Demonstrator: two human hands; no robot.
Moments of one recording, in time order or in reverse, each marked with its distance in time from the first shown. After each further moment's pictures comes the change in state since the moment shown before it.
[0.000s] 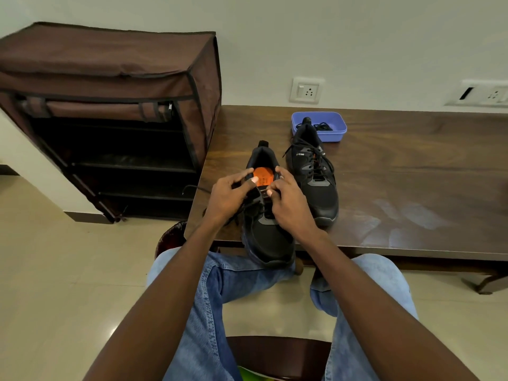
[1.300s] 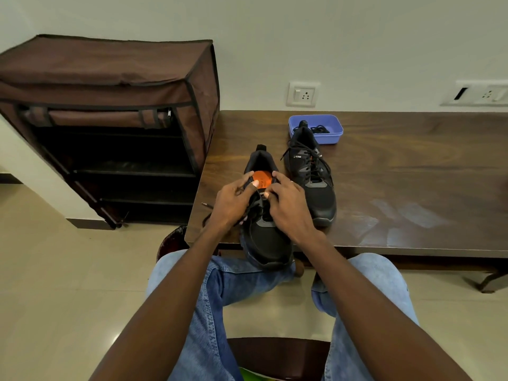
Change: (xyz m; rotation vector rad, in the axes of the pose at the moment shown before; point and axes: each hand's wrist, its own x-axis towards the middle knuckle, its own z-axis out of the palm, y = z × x) left_hand -0.008 0.006 0.011 -0.020 -0.035 -0.040; right_hand 0.003 0.014 0.007 -0.205 0.102 -0.153
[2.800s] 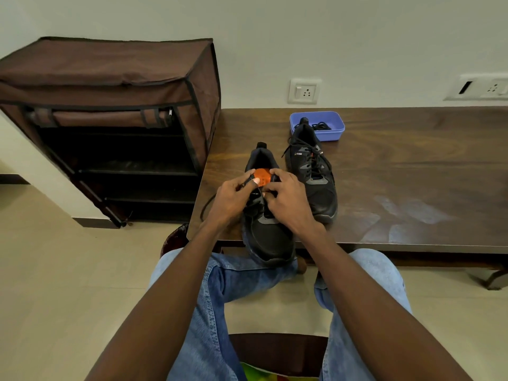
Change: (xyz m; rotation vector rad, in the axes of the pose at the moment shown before) left_hand 0.000 0.004 -0.002 -0.010 -0.017 0.004; right_hand 0.008 -0.005 -0.008 -0.063 -0.089 0.049
